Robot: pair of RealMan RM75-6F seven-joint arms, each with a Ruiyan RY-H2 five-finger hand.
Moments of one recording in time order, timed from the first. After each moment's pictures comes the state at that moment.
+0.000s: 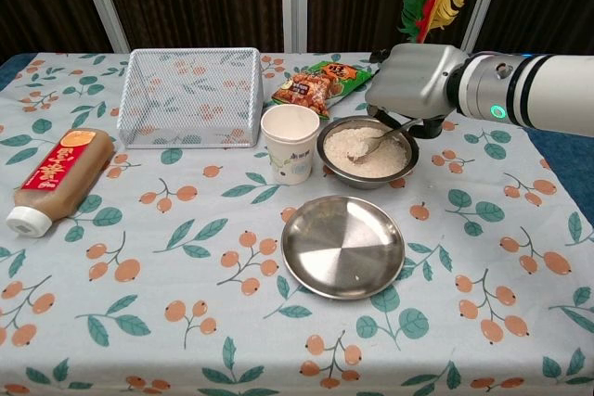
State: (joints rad) left arm 0.01 -1.21 -0.03 -1.66 1.45 1.55 0.23; right arm 1.12 -1.55 -0.09 -1.33 -0.91 0.82 -0.94
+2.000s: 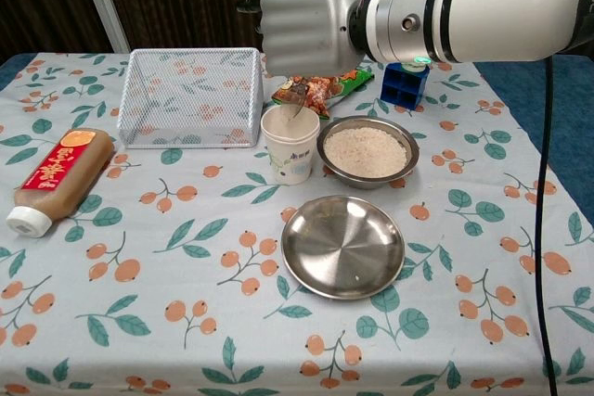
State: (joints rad) left arm 0.03 -1.21 -0.03 -1.64 1.45 1.57 0.21; right arm 1.34 -1.50 -0.06 -1.38 -1.14 0.74 -1.38
